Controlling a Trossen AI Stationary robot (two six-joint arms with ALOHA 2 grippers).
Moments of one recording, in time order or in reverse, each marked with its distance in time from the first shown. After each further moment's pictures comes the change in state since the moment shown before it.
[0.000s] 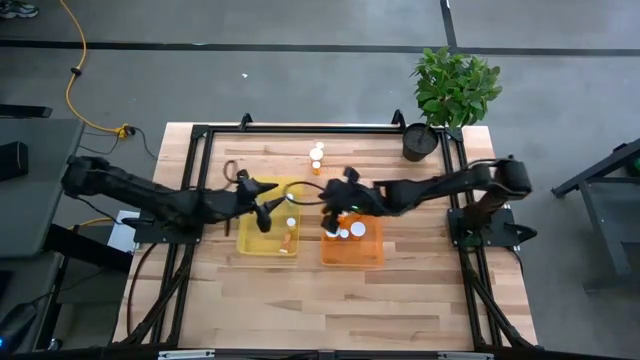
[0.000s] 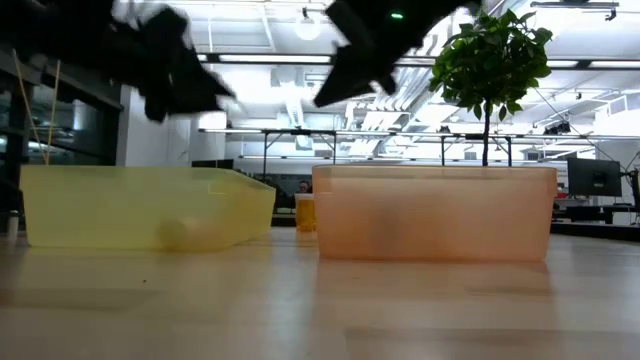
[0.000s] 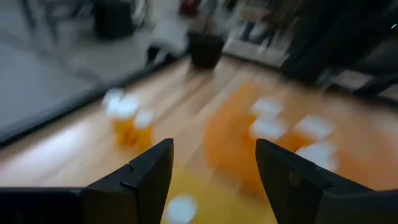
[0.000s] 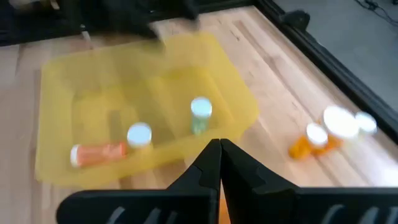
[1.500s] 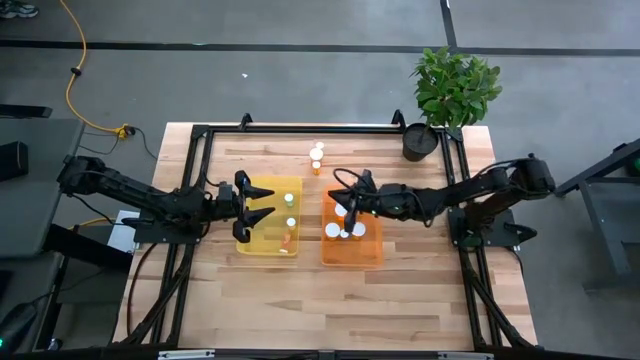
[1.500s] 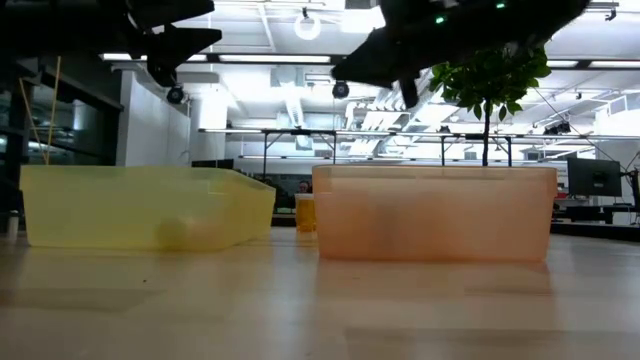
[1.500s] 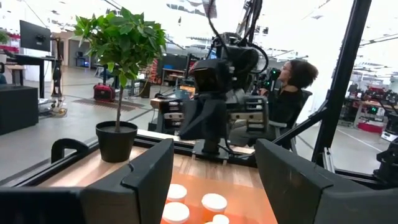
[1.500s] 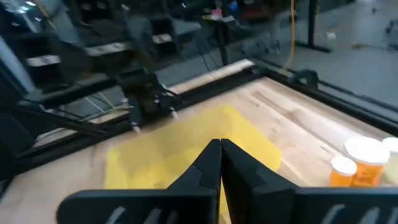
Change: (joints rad) left arm -0.052 -0.122 -0.147 0.515 0.270 0.206; right arm 0.001 -0.177 -0.433 0.714 -0.029 0.083
